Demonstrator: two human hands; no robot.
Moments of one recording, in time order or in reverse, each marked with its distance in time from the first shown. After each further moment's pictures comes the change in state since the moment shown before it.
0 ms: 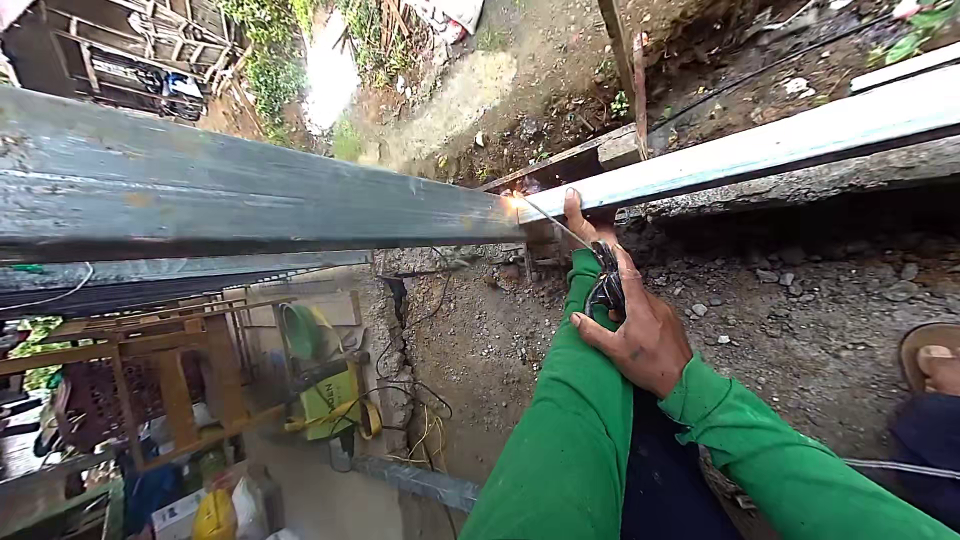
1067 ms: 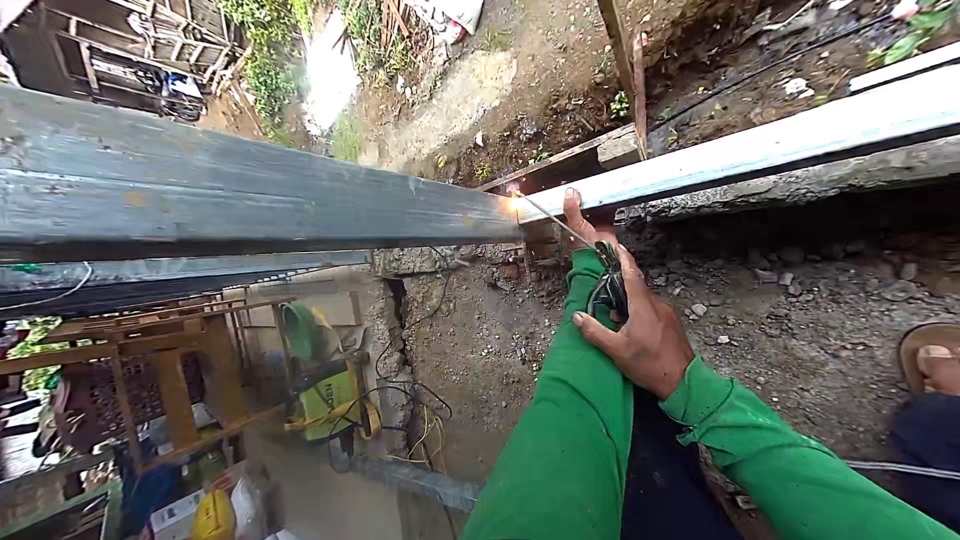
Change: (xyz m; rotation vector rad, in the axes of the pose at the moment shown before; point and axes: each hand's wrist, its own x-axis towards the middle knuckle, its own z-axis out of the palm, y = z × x) left_hand -0.005 0.006 0.007 0.029 0.032 -0.035; right_hand -0.001 0.001 -0.003 0.052 -0.017 0.026
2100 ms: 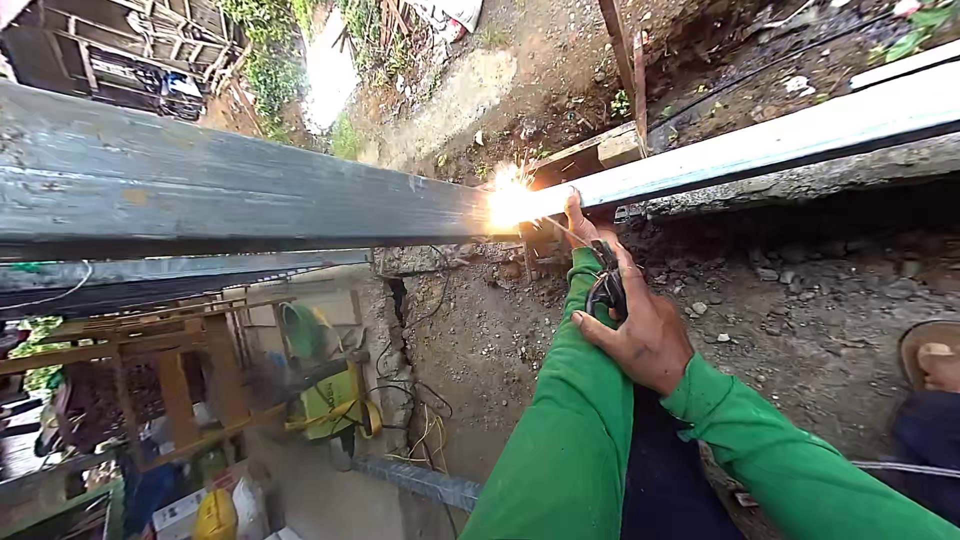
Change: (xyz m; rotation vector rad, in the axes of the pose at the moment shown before) left_hand 0.011 -0.010 -0.012 0.028 -0.020 0.015; right_hand 0.001 0.001 -0.001 -0.020 -0.027 -0.008
